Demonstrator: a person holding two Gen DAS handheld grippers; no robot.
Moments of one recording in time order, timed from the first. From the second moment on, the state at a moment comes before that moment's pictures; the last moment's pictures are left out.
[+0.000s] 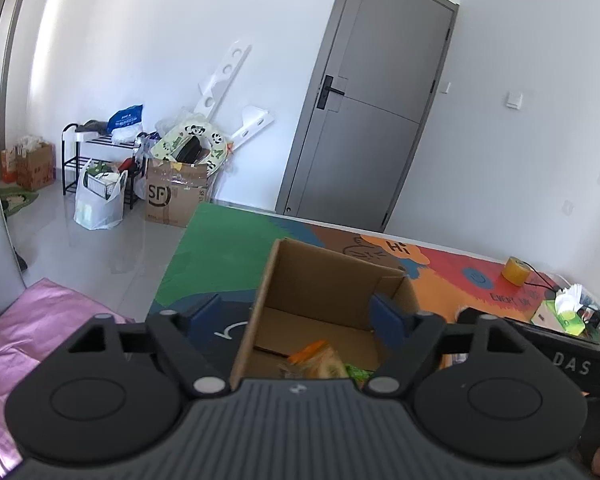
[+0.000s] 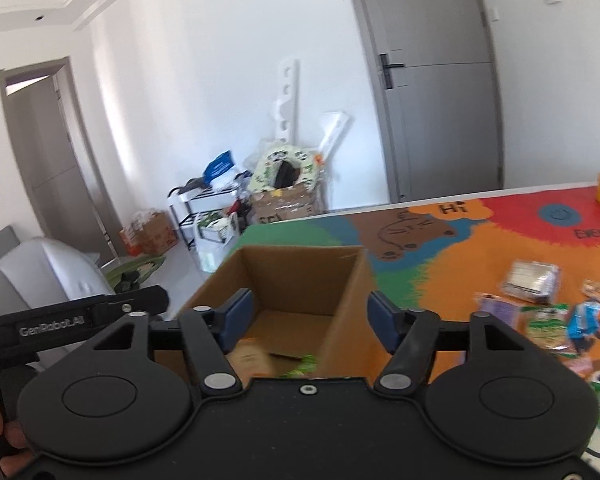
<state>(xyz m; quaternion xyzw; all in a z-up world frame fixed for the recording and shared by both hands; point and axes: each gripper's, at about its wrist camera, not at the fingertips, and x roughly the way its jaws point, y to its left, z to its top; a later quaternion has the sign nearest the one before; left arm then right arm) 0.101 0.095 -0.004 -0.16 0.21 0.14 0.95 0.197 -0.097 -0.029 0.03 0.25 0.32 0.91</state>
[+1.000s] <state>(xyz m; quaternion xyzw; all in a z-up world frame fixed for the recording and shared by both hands) 0.119 -0.015 -0.006 -0.12 0.23 0.04 0.96 0.193 -0.263 -0.051 0.09 0.26 0.20 0.94</state>
